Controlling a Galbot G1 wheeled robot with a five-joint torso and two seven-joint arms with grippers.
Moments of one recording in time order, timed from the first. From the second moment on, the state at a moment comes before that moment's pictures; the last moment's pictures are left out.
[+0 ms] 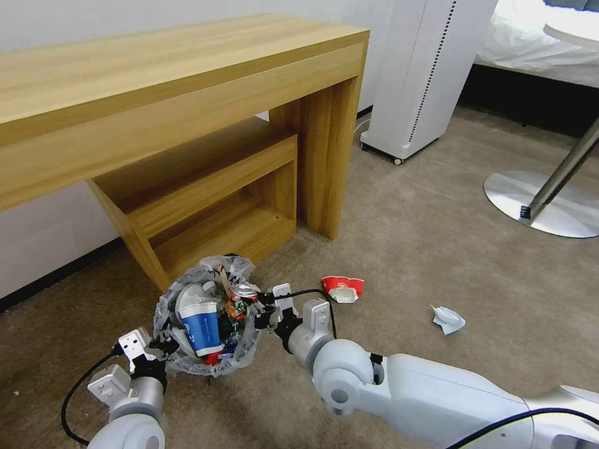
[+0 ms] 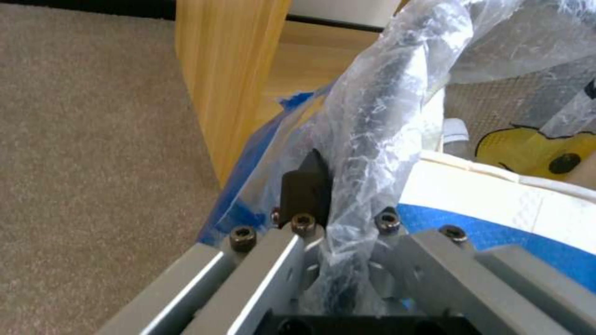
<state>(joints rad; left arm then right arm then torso) 1.63 -1.52 -0.70 -2.16 -0.55 0.30 -0.24 -0.46 1.01 -0.81 1.97 1.17 -0.06 0.63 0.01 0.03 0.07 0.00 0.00</state>
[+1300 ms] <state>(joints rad) 1.65 -1.53 -0.71 -2.16 -0.54 0.28 -0.23 -0.40 1.20 -0.88 1.87 1.25 -0.17 0.75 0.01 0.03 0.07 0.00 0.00</state>
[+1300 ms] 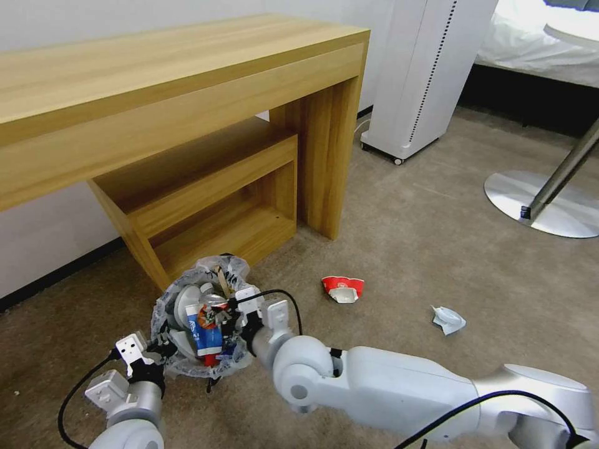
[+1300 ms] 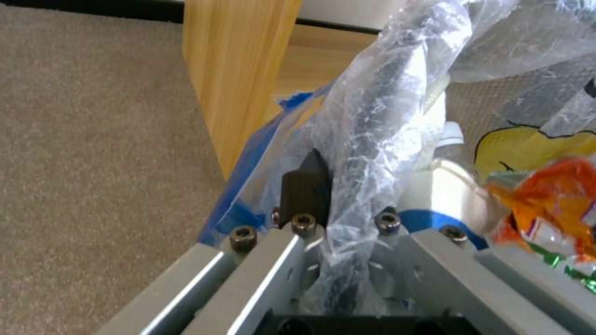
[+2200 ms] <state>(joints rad) 1.65 -1.54 -0.70 -2.14 -0.51 0.28 -0.22 -0.42 1.14 -0.83 1.94 1.23 -0.15 0.72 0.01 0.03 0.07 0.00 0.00</state>
